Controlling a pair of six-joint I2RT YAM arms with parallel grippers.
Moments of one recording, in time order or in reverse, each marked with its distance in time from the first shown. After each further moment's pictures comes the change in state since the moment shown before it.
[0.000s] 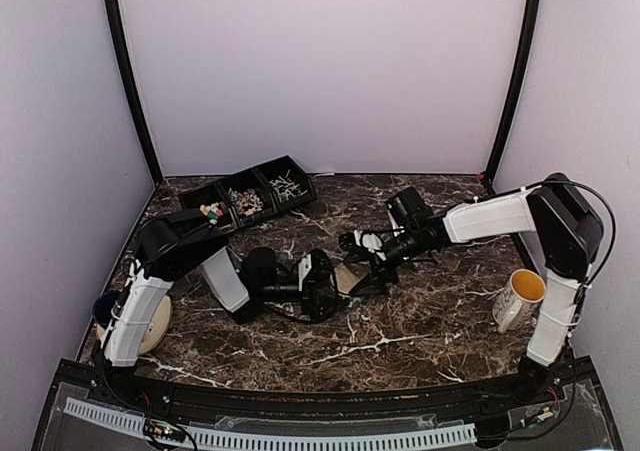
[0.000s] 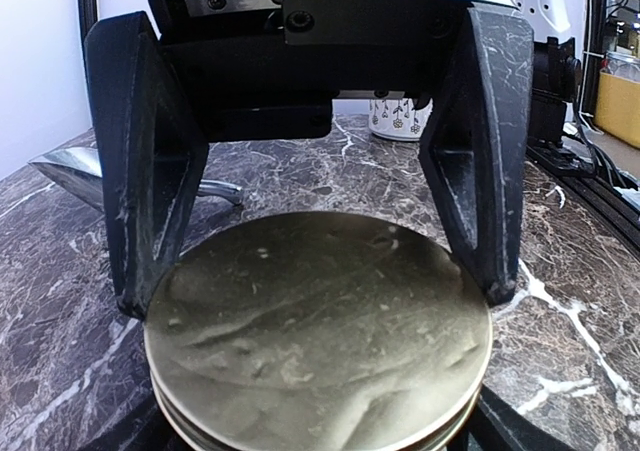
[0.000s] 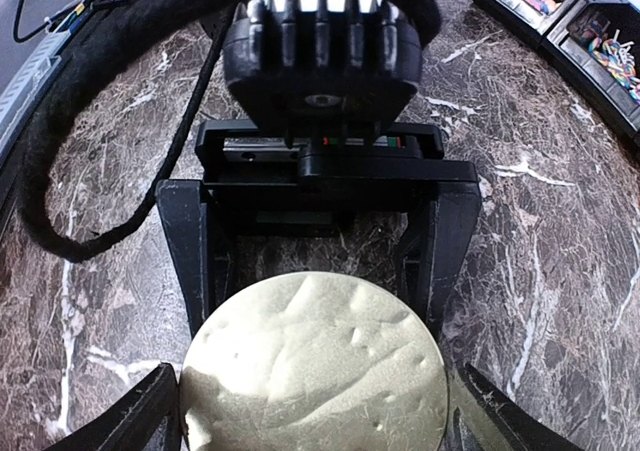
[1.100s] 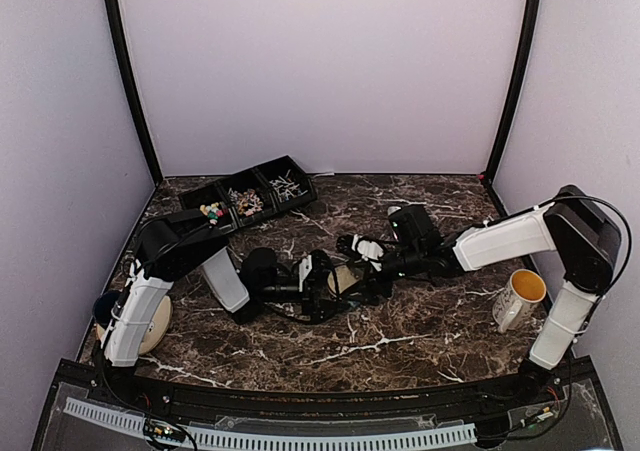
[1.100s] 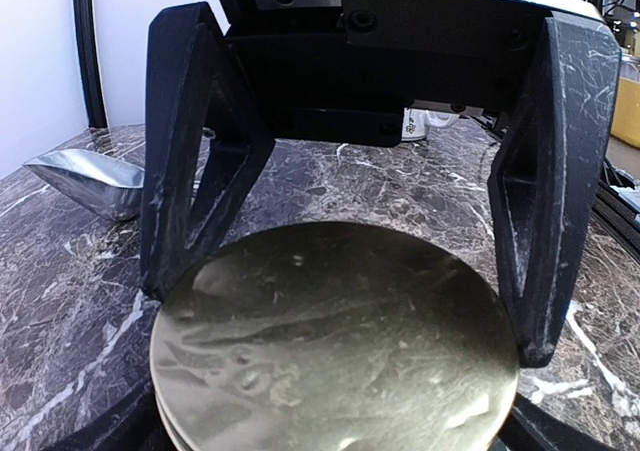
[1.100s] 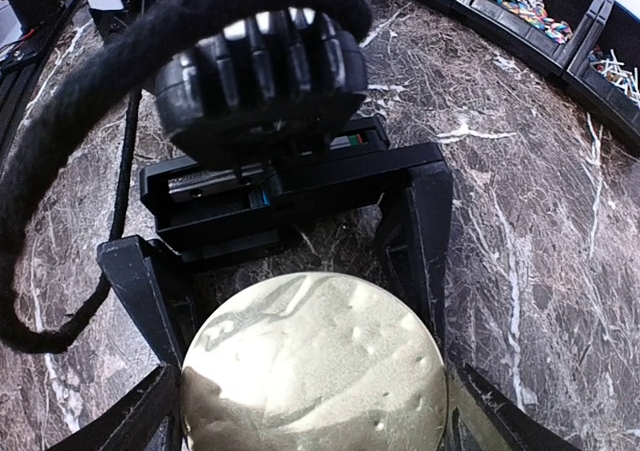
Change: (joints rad) left arm -0.002 0.000 0.000 -0.002 0.008 0.003; right arm 0.106 -0.135 -0.244 0.356 0.277 0.383
